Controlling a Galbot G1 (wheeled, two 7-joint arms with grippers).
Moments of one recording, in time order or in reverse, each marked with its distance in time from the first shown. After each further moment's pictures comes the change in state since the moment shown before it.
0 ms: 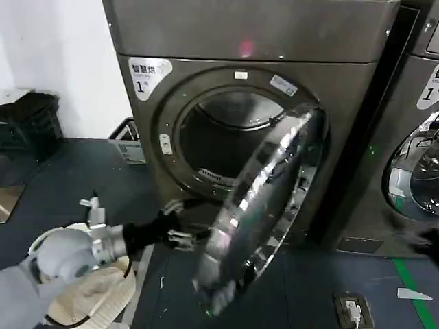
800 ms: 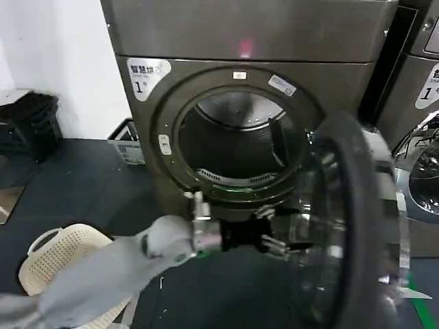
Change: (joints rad) left arm -0.518 -0.435 0.607 0.245 0.005 -0.010 -0.106; right arm -0.194 -0.046 0.555 0.145 0.098 -0.244 0.411
